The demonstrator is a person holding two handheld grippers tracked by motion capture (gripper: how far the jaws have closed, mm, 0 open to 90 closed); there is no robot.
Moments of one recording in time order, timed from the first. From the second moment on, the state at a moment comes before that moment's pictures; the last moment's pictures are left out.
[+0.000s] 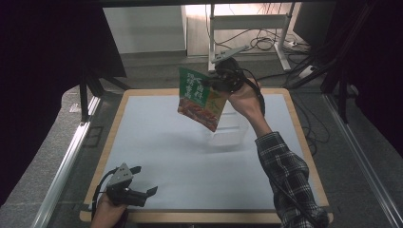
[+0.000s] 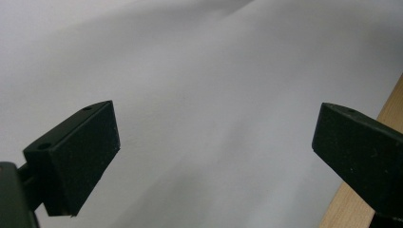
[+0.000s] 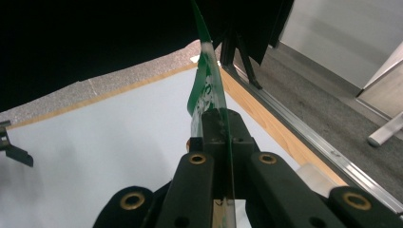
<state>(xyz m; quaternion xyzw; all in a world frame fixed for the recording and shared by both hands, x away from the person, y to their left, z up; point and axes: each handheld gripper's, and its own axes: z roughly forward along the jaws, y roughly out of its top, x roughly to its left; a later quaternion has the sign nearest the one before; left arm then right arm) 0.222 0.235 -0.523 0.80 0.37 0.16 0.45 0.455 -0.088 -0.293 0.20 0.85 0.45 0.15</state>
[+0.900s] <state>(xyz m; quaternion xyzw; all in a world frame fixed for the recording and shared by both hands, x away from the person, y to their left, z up) 0.223 0.235 -0.523 0.80 0.37 0.15 0.44 0.456 -0.166 -0.316 0.26 0.86 0.42 0.14</state>
